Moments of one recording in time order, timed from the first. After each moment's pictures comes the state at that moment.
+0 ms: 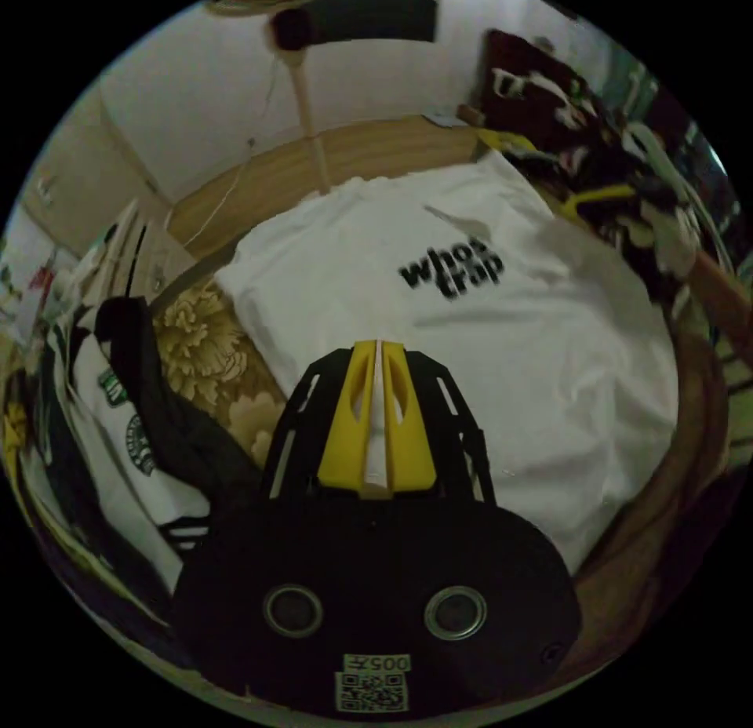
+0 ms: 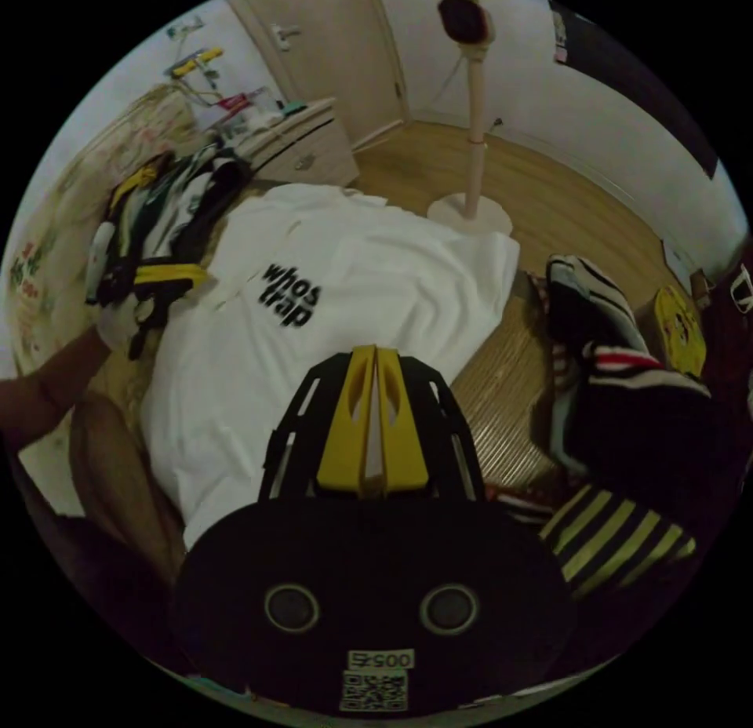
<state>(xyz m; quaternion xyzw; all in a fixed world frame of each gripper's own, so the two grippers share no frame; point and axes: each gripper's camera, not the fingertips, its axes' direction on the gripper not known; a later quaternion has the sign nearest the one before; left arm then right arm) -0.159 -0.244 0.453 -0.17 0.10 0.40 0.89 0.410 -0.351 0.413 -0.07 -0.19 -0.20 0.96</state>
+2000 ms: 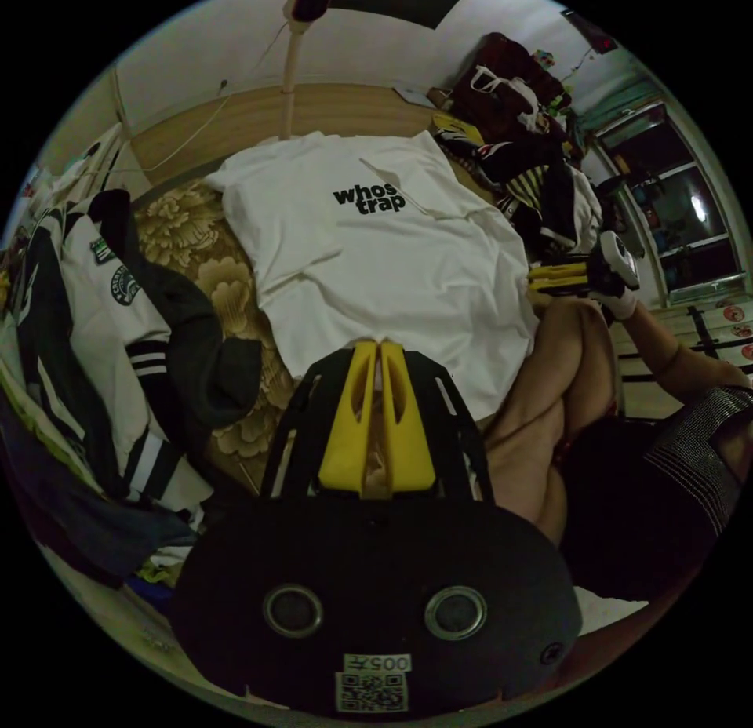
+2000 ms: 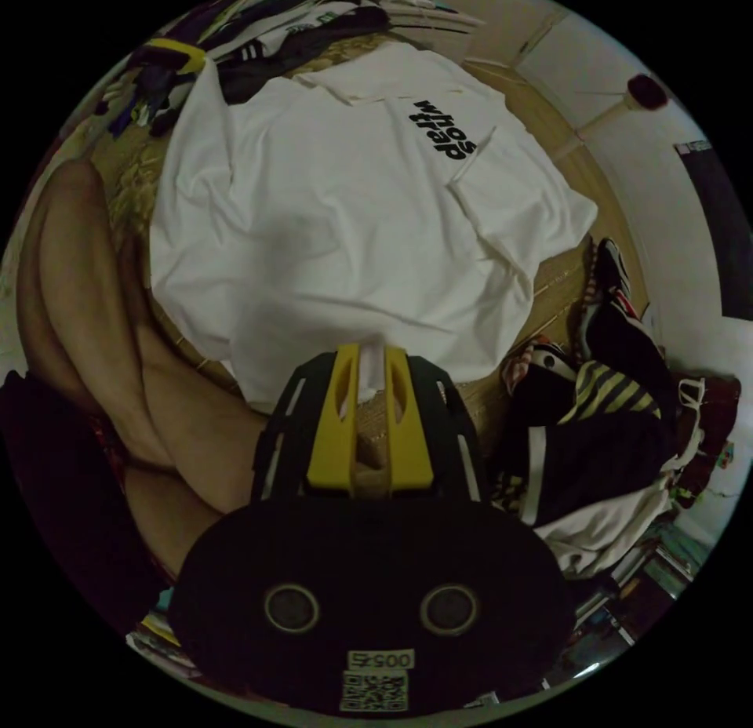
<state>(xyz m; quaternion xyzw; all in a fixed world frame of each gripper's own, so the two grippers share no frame) -0.395 -0.241 0.239 -0.29 0.24 0.28 0.88 0.166 -0.038 0.254 -0.20 -0.02 -0.39 0.90</state>
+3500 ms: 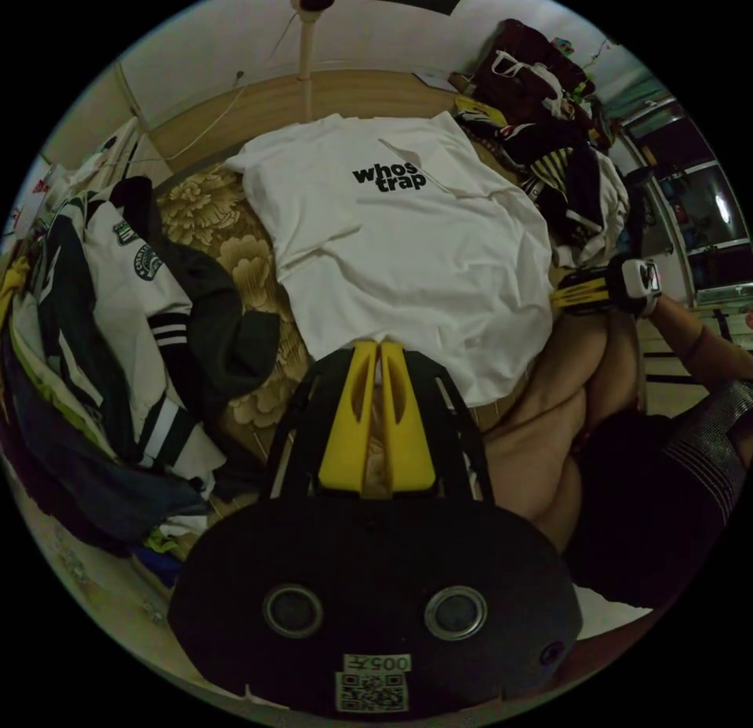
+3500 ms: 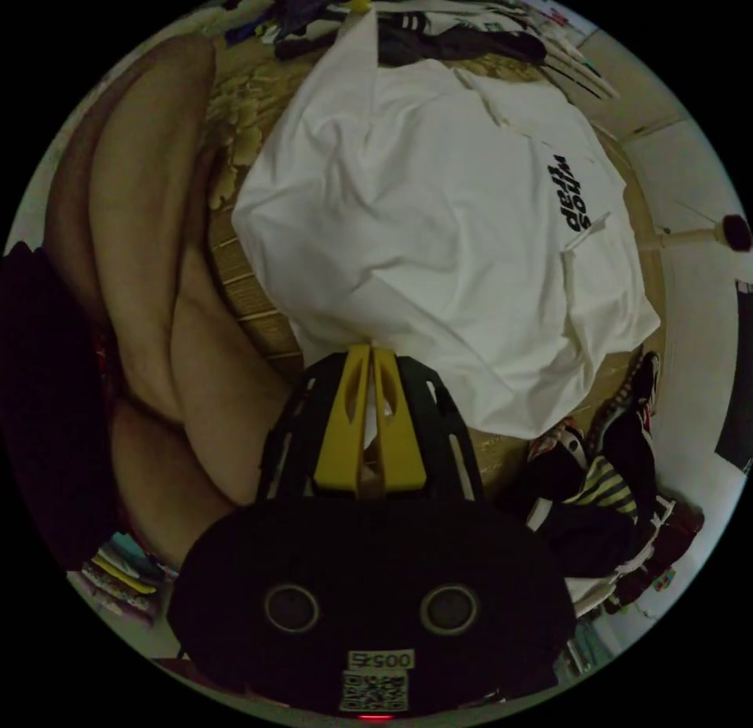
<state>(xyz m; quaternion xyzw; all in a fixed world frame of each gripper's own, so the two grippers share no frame) -0.426 -0.255 0.214 -0.30 0.19 0.30 0.89 0.142 0.016 0.190 -0.19 -0.07 -0.53 0.82</state>
